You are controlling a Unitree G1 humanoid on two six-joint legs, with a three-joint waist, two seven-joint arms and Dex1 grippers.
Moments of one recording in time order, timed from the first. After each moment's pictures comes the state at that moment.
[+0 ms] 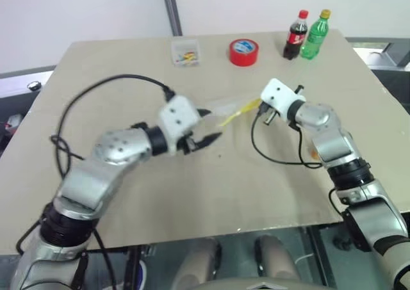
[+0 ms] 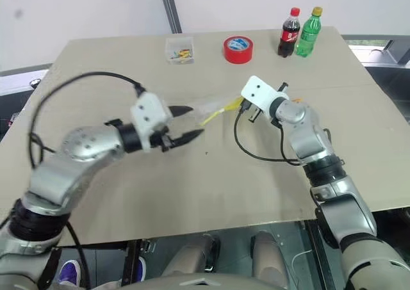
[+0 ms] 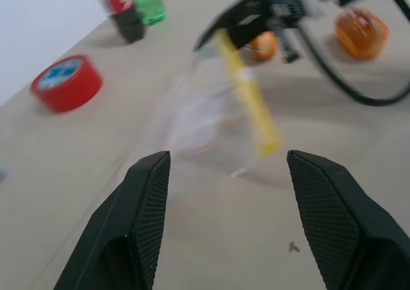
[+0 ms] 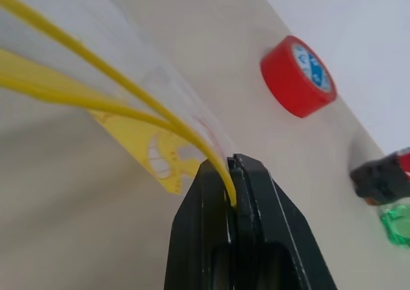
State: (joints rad) left arm -0.42 0.77 -0.18 -0.54 -0.35 0.59 -0.61; right arm -0.79 -0.38 0.27 0.21 -0.25 0.36 0.57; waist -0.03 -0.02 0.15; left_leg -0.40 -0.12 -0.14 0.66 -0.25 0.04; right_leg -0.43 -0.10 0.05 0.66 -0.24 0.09
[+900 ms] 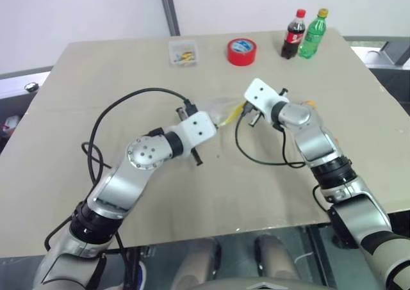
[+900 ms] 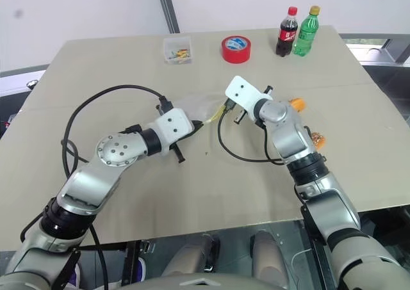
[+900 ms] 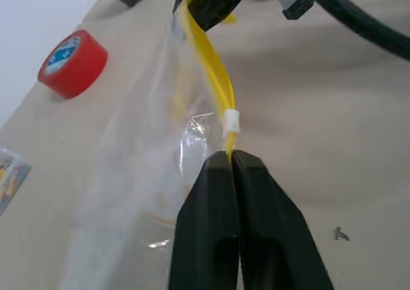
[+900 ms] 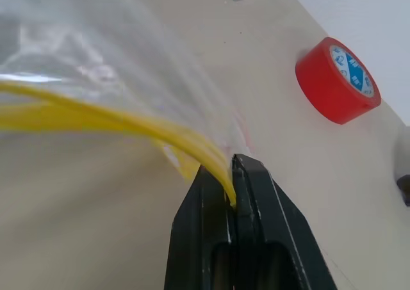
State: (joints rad) left arm -0.44 0.68 -0.29 -0.43 0.00 0.53 -0.59; right arm -0.82 -0.30 0.30 0.17 -0.27 0.50 0.56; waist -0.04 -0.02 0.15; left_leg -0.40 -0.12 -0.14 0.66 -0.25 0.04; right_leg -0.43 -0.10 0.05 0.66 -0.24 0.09
